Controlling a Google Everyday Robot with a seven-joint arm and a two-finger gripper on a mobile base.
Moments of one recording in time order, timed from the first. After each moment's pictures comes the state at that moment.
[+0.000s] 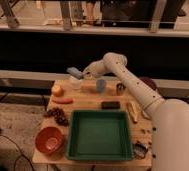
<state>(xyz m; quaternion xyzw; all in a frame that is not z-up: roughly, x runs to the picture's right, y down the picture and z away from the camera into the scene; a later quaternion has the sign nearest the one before) -0.042 -0.098 0.891 -0.01 -0.34 -0.19 0.92</state>
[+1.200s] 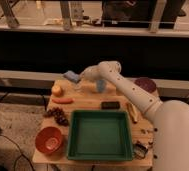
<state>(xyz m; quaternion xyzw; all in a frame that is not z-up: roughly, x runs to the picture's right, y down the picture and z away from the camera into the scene) -0.062 -0.089 0.908 0.06 -0.31 -0.28 0.91</state>
